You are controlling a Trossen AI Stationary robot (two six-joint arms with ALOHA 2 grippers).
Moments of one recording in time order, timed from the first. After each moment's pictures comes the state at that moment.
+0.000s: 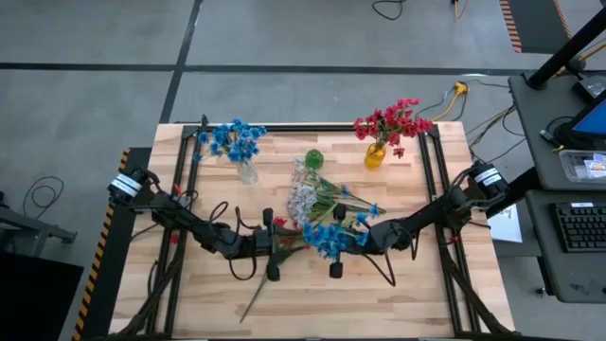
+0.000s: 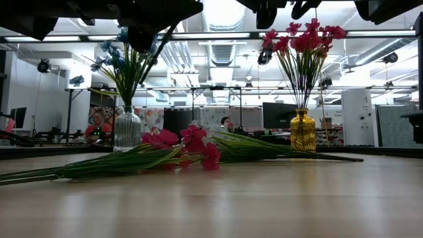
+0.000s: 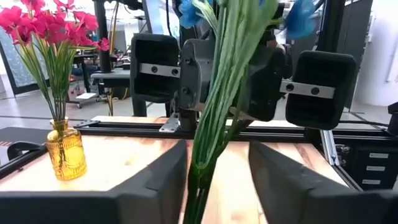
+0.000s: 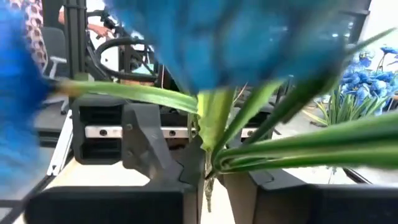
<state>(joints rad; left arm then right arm) -0.49 1.64 0.63 1.09 -0.60 0.02 0.40 1.71 0.81 1.02 0.47 -0.17</state>
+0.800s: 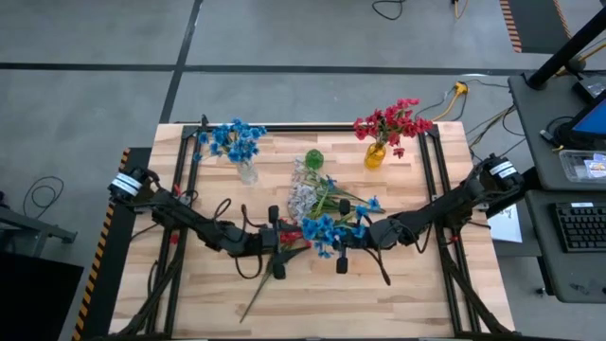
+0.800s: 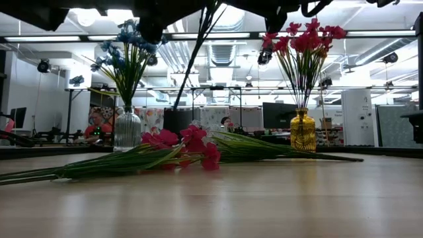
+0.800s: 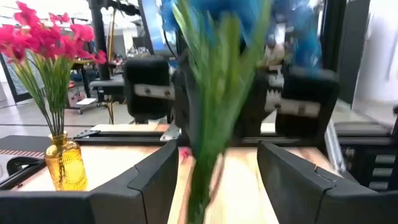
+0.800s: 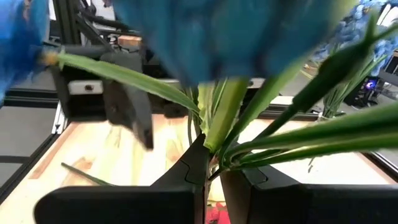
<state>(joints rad) -0.45 1.64 0.70 1.01 -0.56 0.06 0.39 1.57 0.81 0.66 0.47 -0.05</state>
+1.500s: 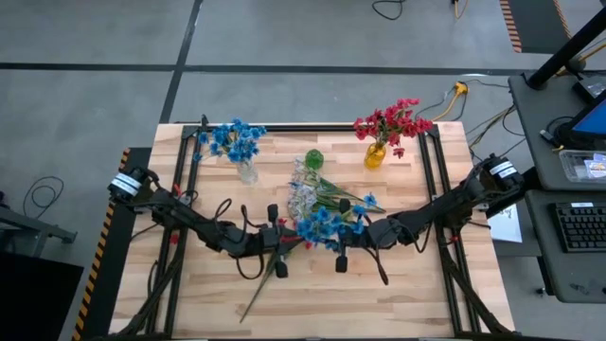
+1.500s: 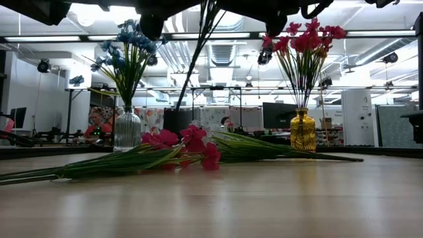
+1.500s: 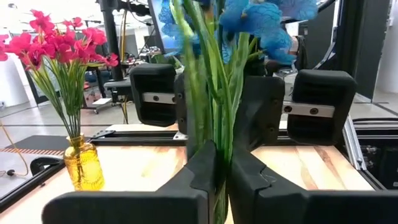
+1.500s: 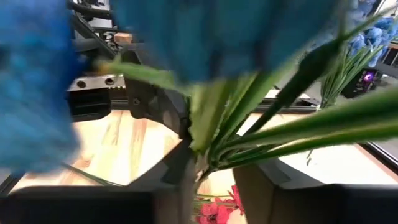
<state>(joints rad) -0.45 1.64 0.73 0.98 -0.62 0.09 0.39 1.57 0.81 0.64 0.47 -0.02</state>
